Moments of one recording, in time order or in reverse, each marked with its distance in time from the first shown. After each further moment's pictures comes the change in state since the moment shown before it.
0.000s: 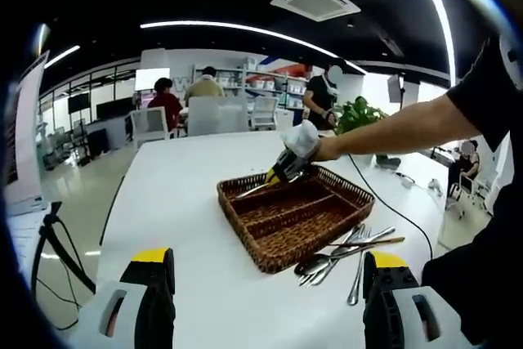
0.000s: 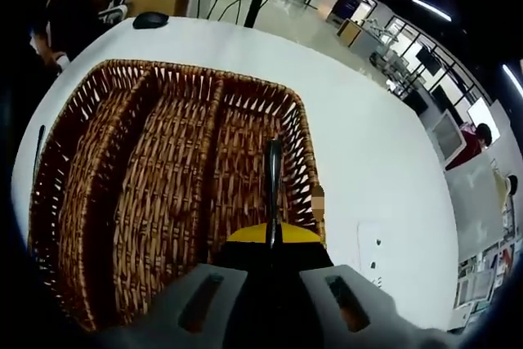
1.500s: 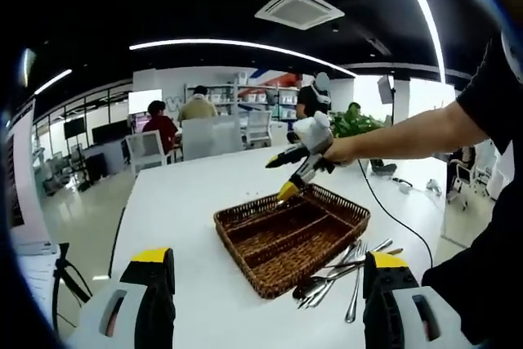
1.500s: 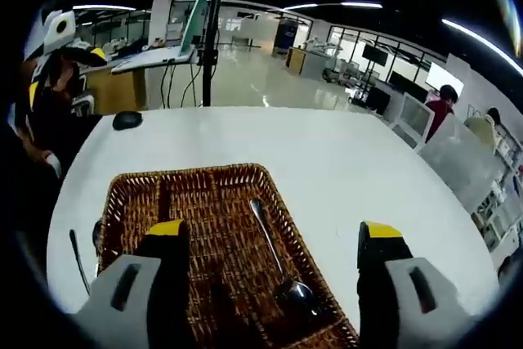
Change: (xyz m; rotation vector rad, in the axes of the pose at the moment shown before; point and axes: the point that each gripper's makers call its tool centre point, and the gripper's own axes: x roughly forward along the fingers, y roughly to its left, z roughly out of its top) left arm -0.004 -0.019 0.052 0.113 -0.087 0.003; right arm -0.107 -0.010 0.042 0.448 -0.292 -0.159
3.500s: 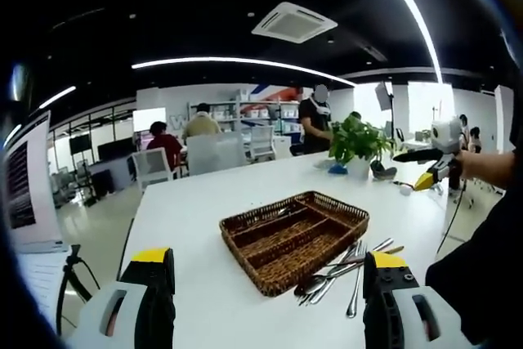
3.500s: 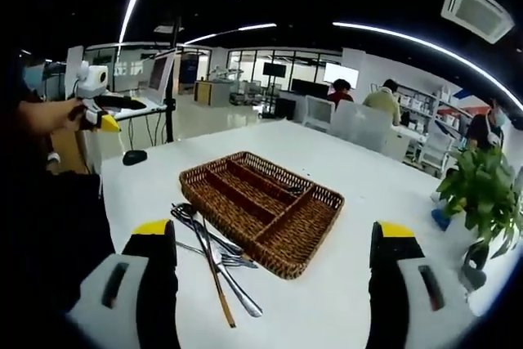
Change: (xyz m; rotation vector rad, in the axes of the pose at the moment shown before) left arm -0.034 -0.013 -0.009 0.028 -0.066 0.031; right arm -0.268 0.144 -0.068 0.216 -0.119 -0.418
